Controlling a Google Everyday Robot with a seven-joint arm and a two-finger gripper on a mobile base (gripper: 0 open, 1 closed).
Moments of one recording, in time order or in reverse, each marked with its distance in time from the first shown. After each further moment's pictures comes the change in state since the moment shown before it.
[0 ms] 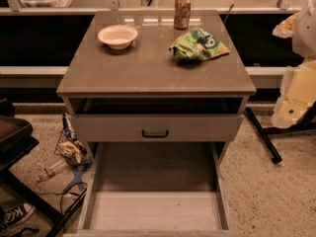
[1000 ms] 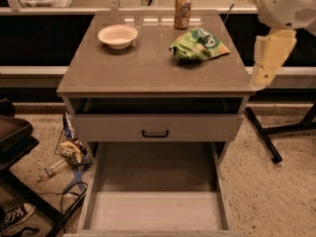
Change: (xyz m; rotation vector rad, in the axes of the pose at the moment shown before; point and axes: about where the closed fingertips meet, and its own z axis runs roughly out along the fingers) arm -0.060 -0.061 0.006 0.112 -0.107 -0.353
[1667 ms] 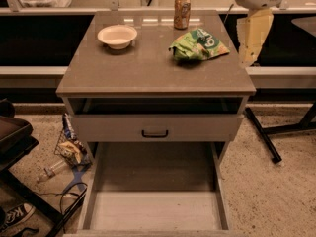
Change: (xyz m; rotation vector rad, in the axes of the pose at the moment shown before) arm -0.025 -0.051 0.015 0.034 0.041 -0.254
